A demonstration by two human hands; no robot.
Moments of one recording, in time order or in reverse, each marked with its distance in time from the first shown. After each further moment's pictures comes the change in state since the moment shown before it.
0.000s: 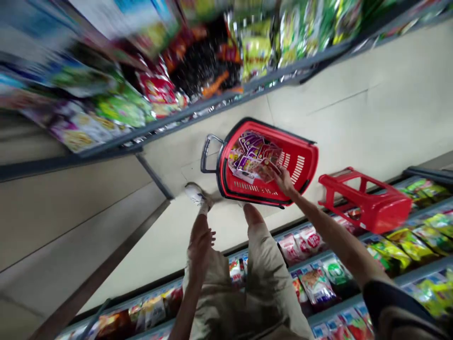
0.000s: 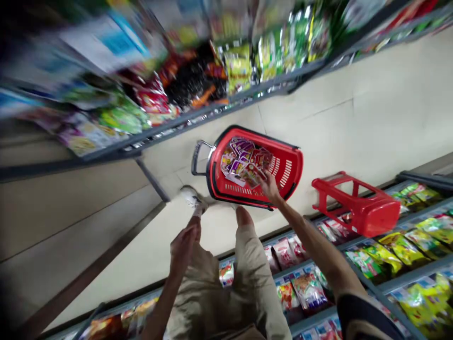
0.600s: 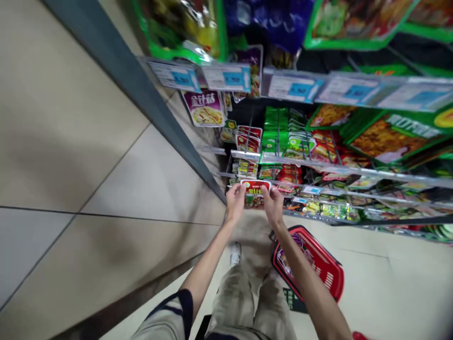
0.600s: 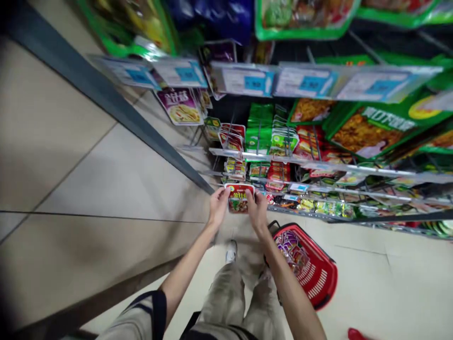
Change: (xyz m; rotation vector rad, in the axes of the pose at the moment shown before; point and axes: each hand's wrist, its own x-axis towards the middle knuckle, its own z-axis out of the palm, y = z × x) left_hand -0.173 0.362 -0.308 -0.769 0.139 0.972; right_hand -0.319 -0.596 0.184 0.532 -0.294 -0.698
